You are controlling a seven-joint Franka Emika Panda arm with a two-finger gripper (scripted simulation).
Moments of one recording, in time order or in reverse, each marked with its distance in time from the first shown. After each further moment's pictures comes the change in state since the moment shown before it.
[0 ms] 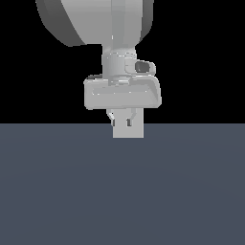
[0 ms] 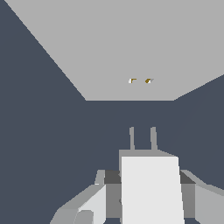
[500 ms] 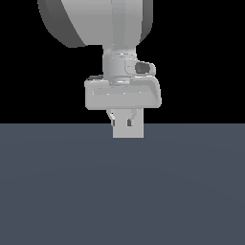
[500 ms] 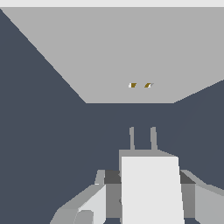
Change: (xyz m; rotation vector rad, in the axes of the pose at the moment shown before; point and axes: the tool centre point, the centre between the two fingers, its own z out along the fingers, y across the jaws) arm 0.003 0.000 0.001 0.000 -0.001 0.000
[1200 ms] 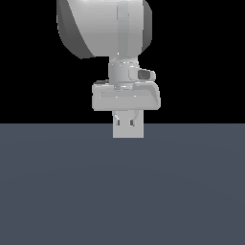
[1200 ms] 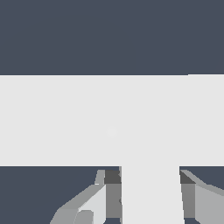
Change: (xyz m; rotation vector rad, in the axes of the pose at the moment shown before) arm 0.039 0.001 0.007 0.000 0.000 0.001
